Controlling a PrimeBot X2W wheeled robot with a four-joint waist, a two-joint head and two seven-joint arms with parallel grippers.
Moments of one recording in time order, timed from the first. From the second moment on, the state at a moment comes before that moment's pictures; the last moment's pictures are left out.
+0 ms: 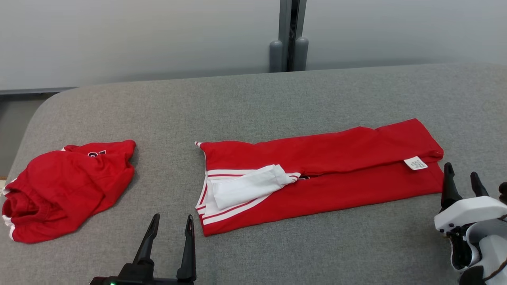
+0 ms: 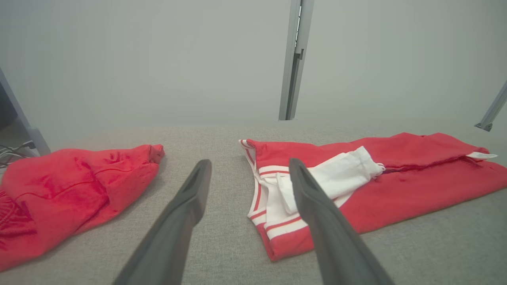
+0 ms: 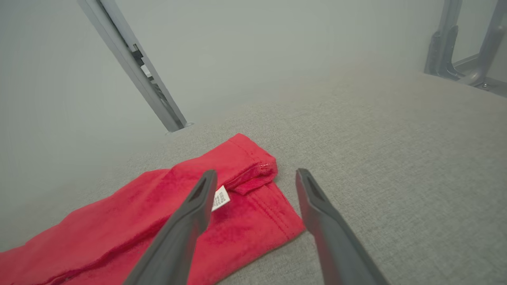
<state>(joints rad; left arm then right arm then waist) 0.13 0.05 -0.24 0.05 -0.16 0.14 -0.26 -0.43 -0.10 -0.19 0.85 0.33 0.13 -0.26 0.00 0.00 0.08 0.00</state>
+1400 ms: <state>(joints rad) 0.01 0.05 -0.32 0.08 -0.15 0.12 -0.26 -0.75 -0.20 -0.35 1.28 0.24 0.13 -0.21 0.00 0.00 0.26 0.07</state>
